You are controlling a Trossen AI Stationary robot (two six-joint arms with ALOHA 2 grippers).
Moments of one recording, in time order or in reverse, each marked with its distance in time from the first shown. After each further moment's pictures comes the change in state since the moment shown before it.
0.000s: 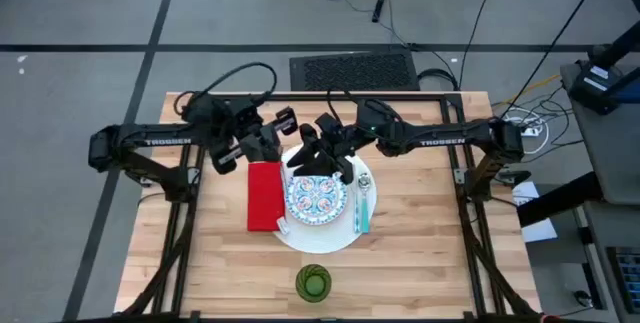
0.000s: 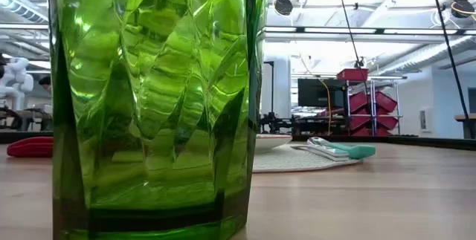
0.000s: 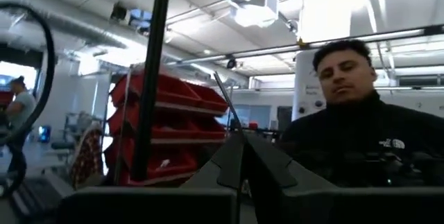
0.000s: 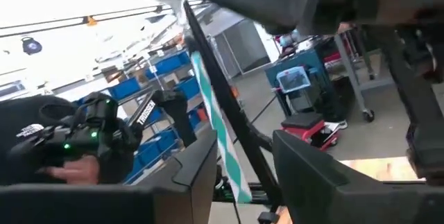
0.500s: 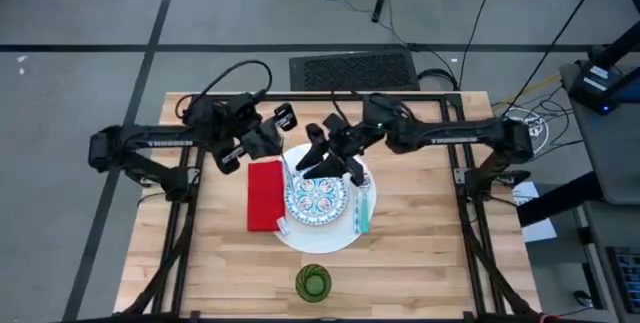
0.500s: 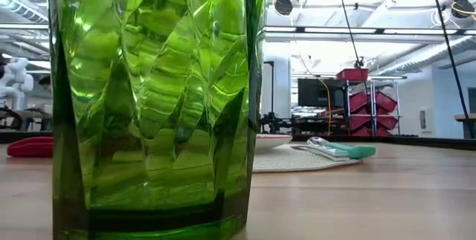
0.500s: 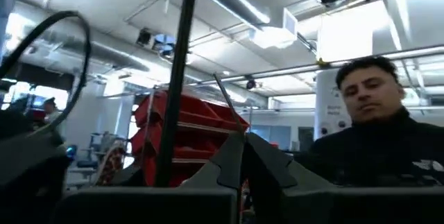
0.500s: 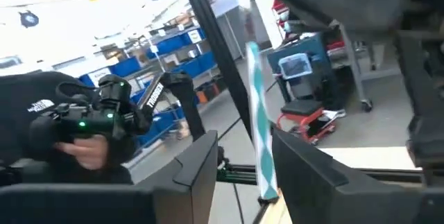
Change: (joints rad) left arm -0.001 -0.006 -0.036 0.101 -0.074 0.007; right arm -0.007 -0.050 0.000 -0.109 -0.062 -0.048
